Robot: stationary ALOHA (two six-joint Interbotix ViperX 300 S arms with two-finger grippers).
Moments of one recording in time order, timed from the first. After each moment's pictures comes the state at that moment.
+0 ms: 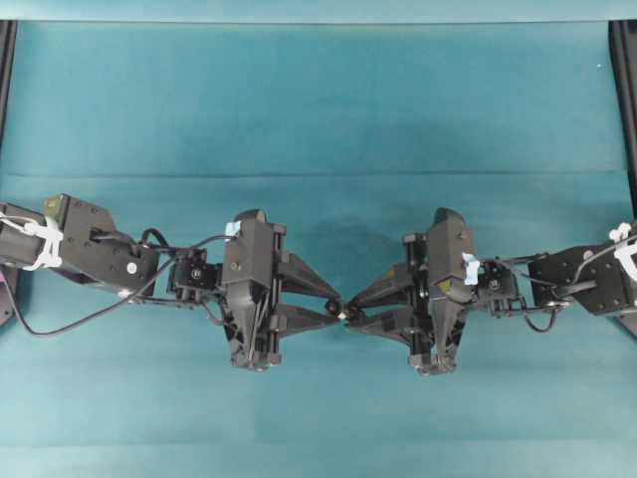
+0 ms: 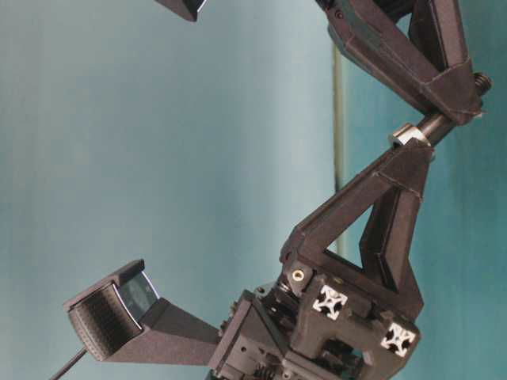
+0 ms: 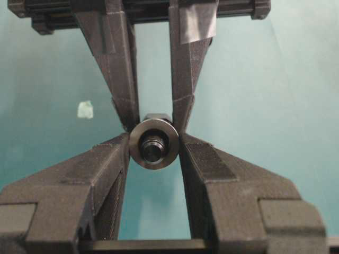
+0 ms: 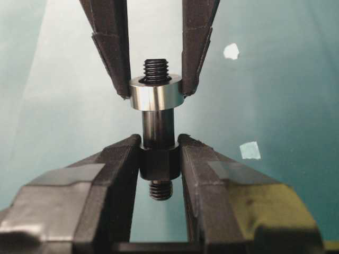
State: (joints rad) left arm -0.09 0.15 0.71 0.02 -0.48 -0.13; right arm 0.12 0.11 0.97 0.06 -0.71 0.24
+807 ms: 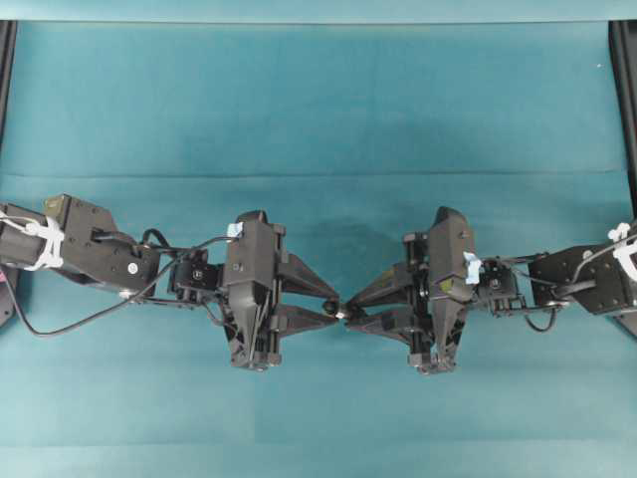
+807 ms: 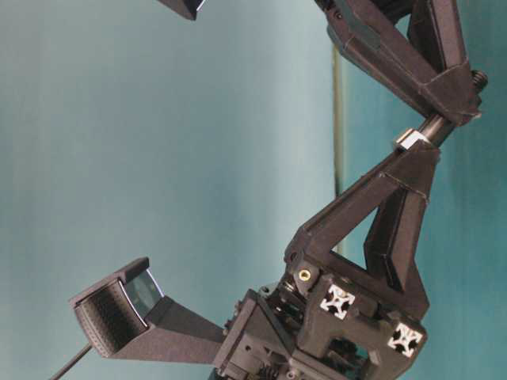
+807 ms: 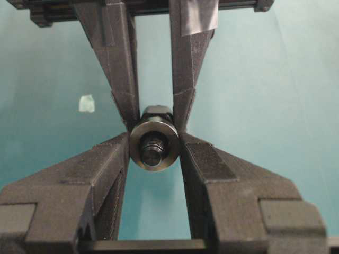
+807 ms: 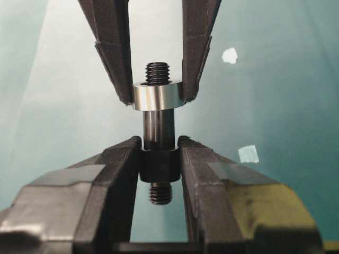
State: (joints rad) left arm -0.09 0.15 0.71 0.02 -0.46 -0.13; right arm 0.12 0.12 0.97 0.06 -0.73 0.24
